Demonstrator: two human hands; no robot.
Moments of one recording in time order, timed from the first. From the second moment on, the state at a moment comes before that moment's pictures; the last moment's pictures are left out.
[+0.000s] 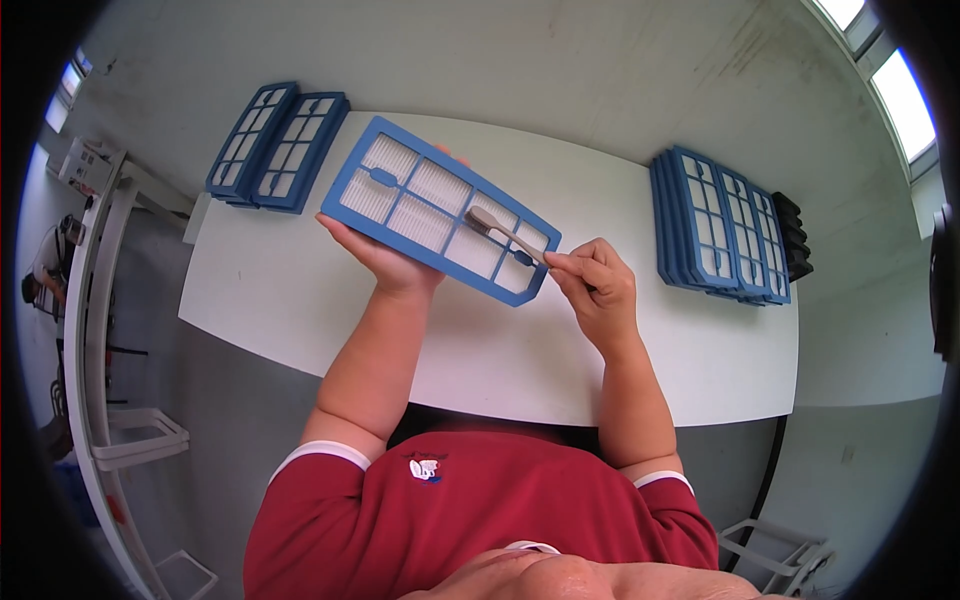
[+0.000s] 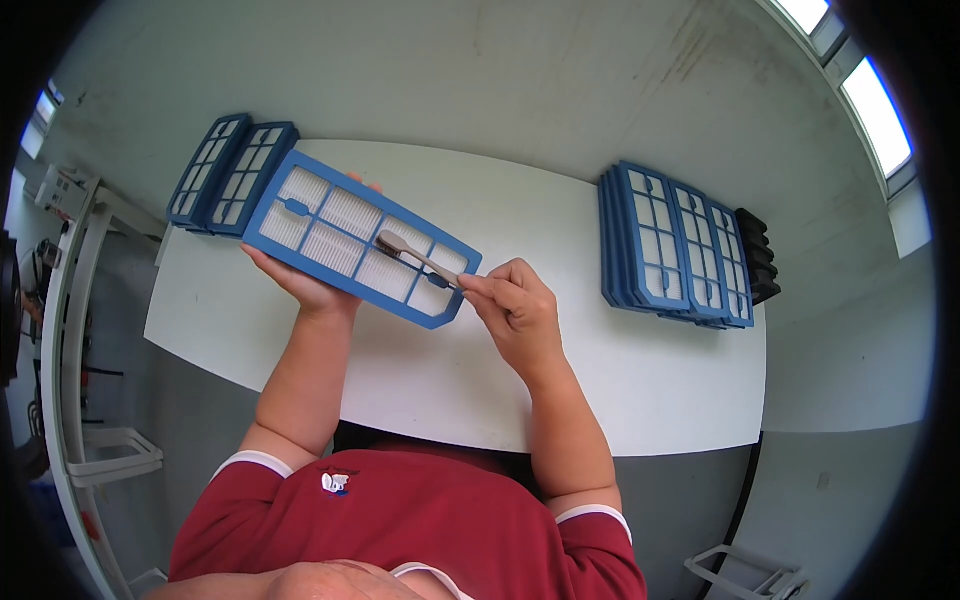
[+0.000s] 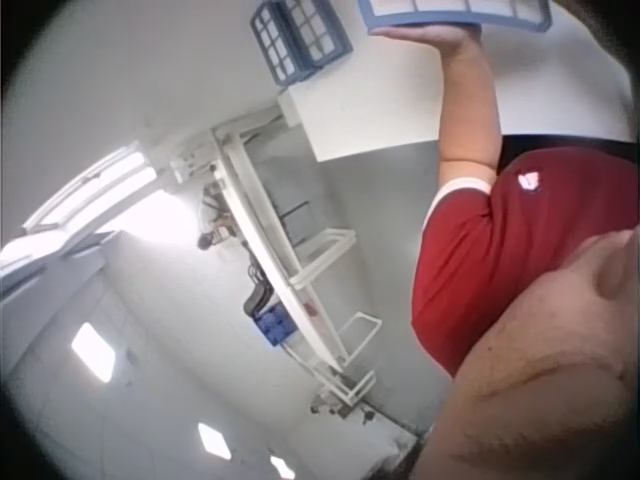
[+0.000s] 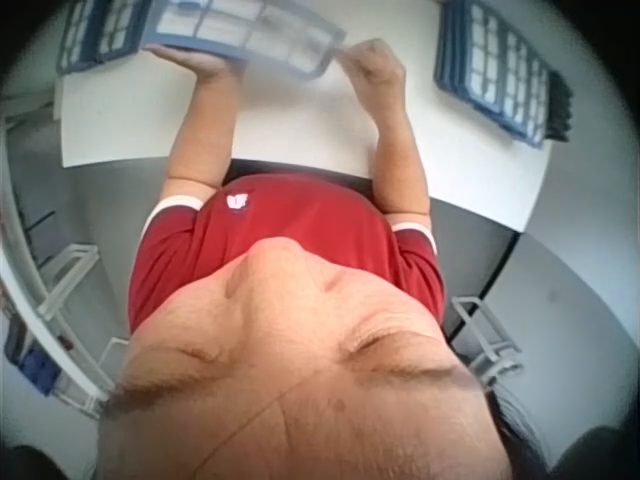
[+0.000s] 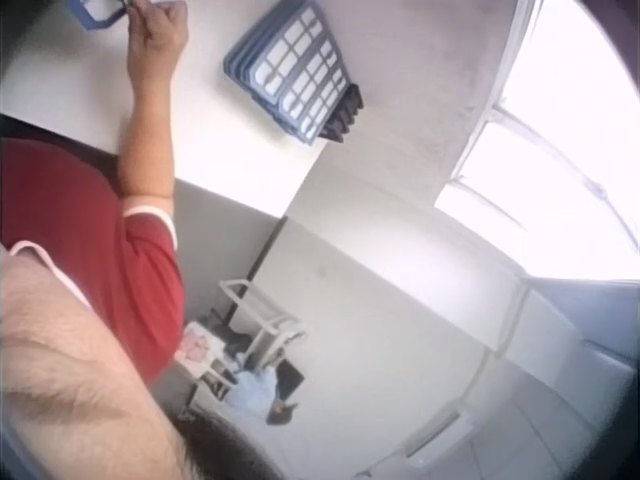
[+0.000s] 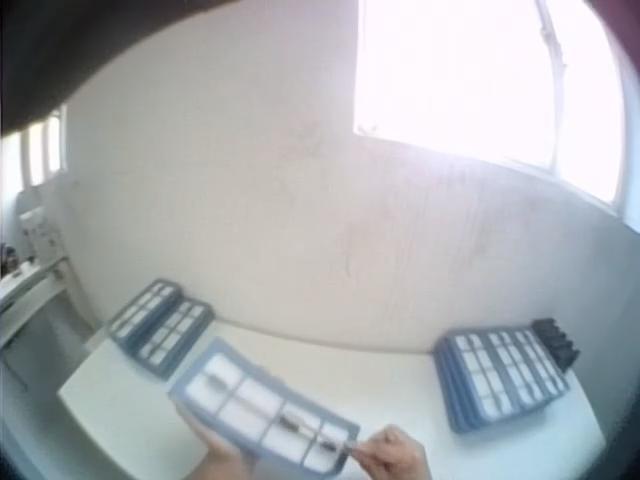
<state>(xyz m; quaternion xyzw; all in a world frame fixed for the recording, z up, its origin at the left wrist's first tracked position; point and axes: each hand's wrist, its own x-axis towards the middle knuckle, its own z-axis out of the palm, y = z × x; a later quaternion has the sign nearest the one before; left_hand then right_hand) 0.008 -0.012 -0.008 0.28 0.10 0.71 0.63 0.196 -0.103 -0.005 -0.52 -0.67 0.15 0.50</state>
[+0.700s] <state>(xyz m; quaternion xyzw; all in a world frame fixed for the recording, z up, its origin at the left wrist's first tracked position) 0.010 -0.014 -0.002 0.27 0.12 0.71 0.64 0.191 -0.105 -0.006 -0.53 -0.67 0.13 0.50</state>
